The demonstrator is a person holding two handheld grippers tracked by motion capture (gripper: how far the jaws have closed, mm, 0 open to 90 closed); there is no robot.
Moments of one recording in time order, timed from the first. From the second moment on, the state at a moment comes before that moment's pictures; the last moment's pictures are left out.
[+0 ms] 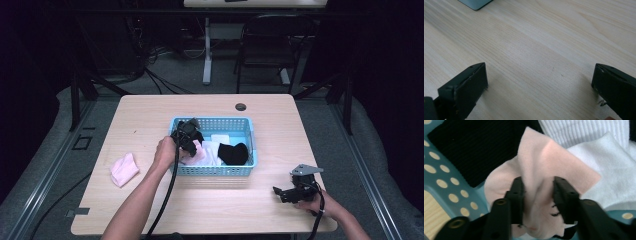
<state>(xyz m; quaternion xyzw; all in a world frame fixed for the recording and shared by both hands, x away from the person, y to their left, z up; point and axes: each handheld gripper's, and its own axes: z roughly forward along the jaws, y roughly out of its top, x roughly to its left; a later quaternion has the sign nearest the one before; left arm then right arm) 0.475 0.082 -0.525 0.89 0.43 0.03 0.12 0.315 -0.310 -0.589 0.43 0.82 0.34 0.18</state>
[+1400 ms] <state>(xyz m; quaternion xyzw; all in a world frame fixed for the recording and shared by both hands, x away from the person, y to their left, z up) 0.443 0.115 -0.420 0.88 0.40 0.10 0.25 0.315 -0.310 -0.589 0.43 0.82 0.34 0.18</state>
